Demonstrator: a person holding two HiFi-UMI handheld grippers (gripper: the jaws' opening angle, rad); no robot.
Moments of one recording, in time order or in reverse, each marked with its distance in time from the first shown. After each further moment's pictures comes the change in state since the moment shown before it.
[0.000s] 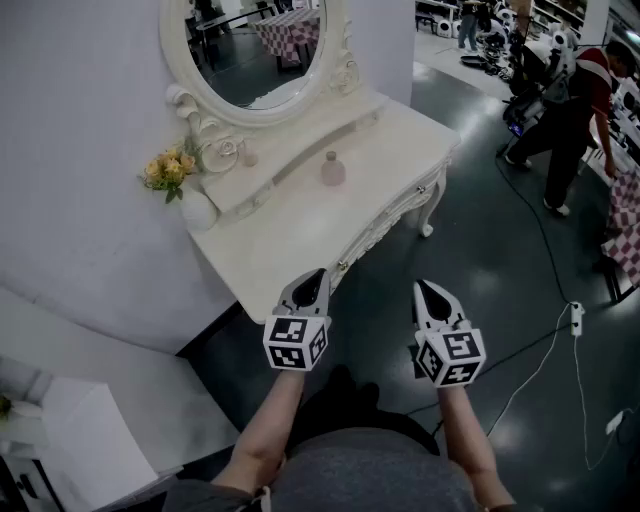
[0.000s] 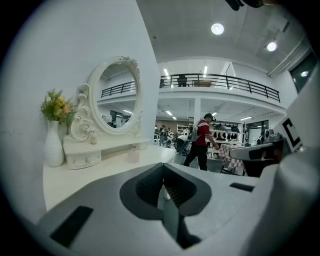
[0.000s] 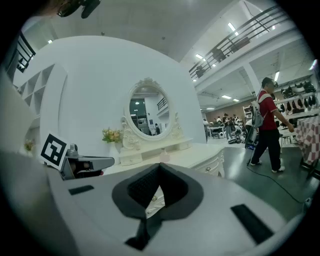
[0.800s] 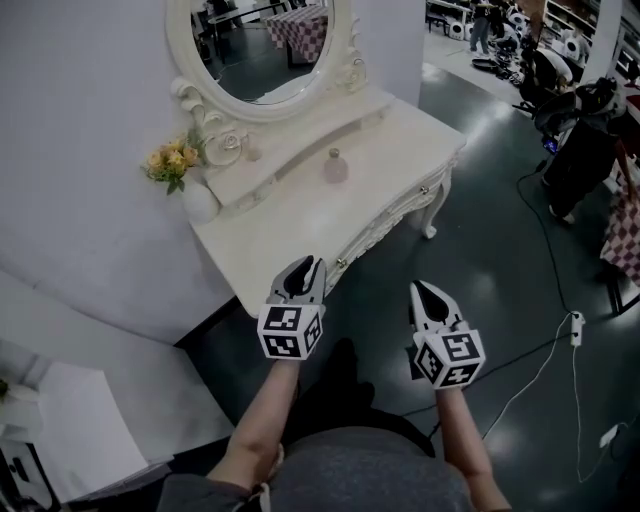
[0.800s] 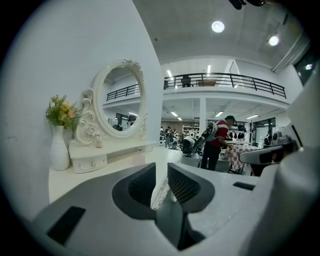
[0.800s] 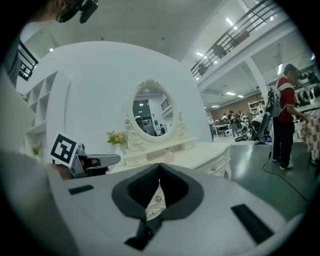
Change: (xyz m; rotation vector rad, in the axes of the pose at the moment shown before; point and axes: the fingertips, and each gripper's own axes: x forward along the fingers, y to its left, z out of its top) left arm 0.009 0.010 0.011 0.004 -0.020 0.078; right arm 0.002 -0.004 -0.001 0.025 -0.007 0.079
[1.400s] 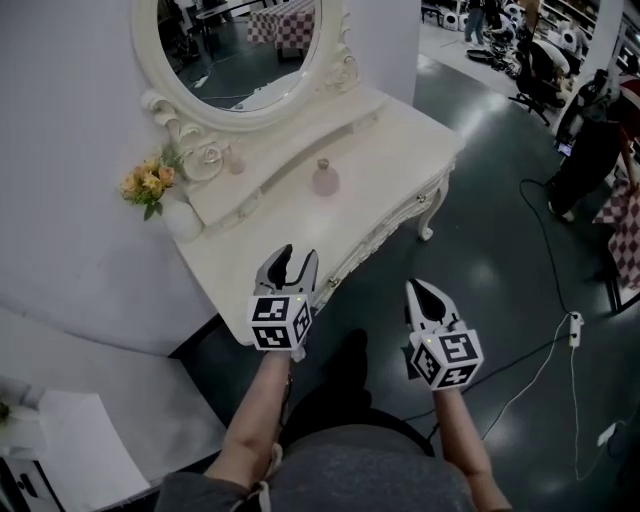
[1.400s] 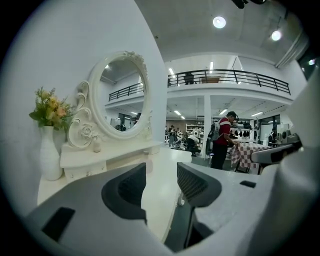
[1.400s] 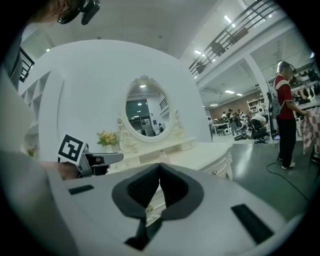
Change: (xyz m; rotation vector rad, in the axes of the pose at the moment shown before) left arm 0.078 0.044 0.016 0.010 0.012 0.044; right arm 0.060 -0.036 0.013 0.015 0.006 -0.006
